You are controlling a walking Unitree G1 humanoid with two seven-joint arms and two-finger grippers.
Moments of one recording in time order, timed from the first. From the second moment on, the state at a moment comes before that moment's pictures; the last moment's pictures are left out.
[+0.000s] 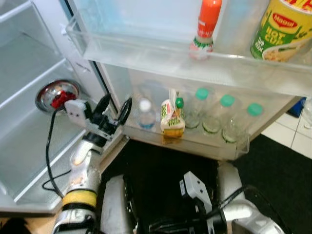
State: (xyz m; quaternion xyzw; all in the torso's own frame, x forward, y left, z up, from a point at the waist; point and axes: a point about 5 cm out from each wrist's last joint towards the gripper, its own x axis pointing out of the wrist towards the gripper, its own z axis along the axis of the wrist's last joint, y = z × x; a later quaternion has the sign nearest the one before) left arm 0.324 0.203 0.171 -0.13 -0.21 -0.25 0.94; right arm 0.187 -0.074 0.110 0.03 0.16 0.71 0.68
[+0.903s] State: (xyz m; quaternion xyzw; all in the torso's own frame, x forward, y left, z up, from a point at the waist) left arm 0.268 0.228 0.097 -0.25 -0.07 -0.28 0.92; right arm 0.212 -0.082 0.072 0.06 0.20 0.64 0.74
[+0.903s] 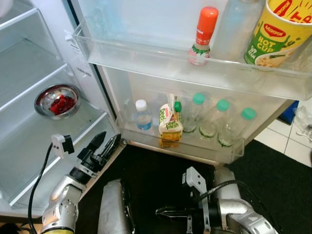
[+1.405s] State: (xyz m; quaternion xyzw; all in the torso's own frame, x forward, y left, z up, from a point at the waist) left arm 0.259 0.245 0.034 -0.27 0.06 -0.14 0.95; right arm 0.215 -0.105 0.033 0.11 0.26 0.57 0.77
